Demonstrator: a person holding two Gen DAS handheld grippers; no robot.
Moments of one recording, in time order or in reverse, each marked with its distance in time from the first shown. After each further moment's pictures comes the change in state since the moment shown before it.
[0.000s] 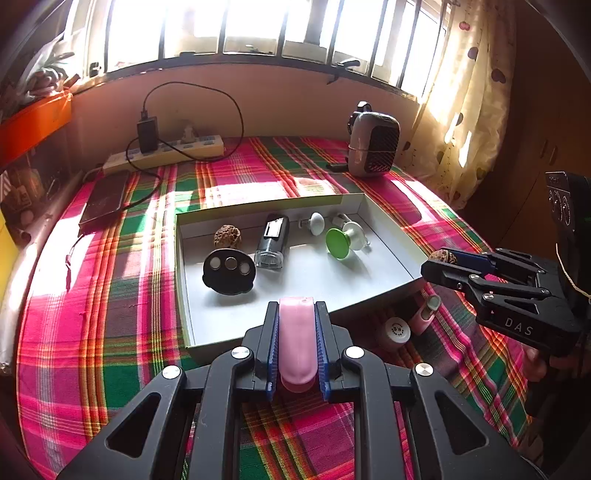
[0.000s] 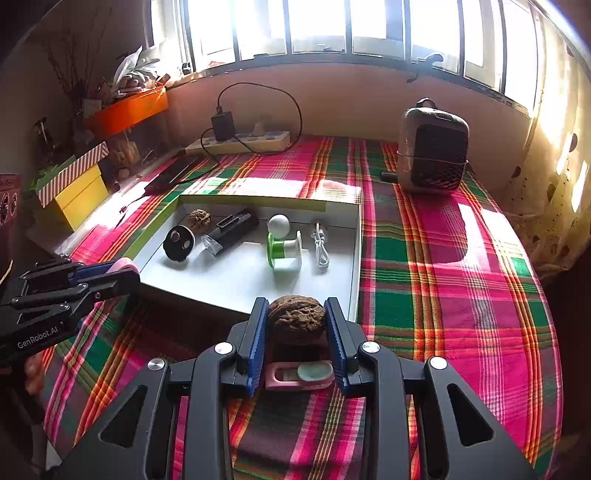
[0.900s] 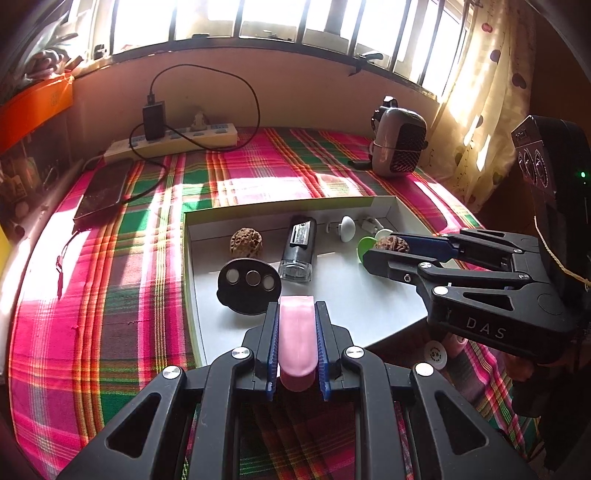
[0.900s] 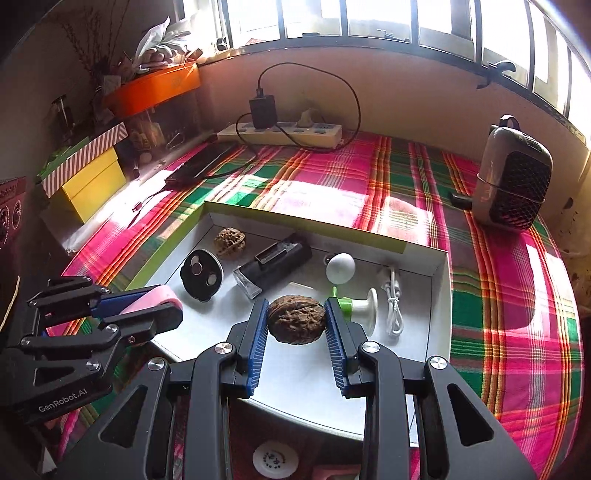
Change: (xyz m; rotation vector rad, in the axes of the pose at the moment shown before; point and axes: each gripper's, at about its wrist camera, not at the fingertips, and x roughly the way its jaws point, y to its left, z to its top) left arm 0.033 0.021 0.013 -0.037 0.031 0.013; right arm 0.067 0.034 0.048 -0.100 0.058 0.115
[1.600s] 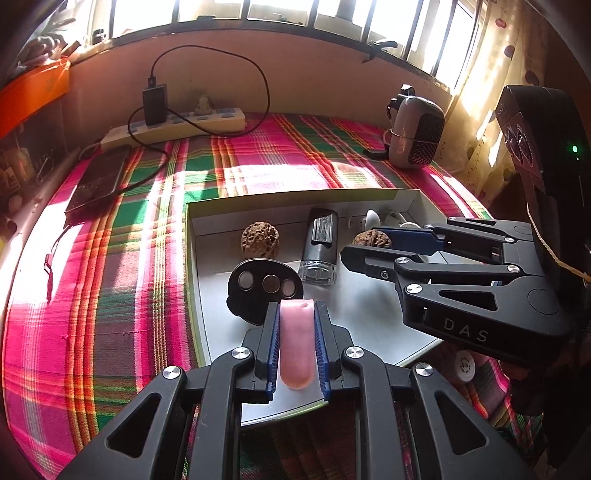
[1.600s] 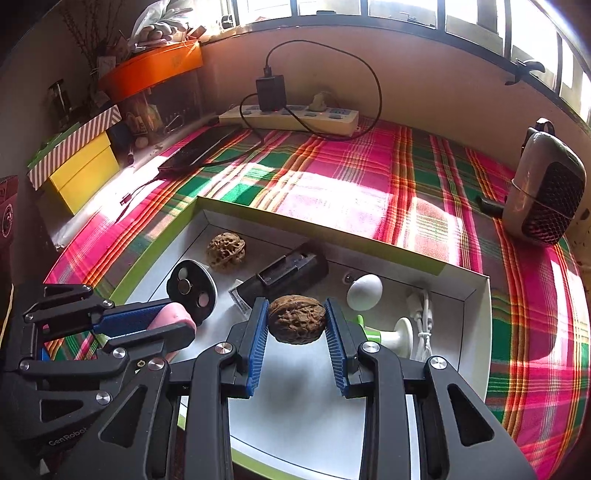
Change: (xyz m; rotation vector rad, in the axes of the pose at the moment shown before) left arm 0.026 0.013 0.007 -0.018 0.046 0.013; right arm 0.039 0.005 0.017 -0.035 0.063 0.014
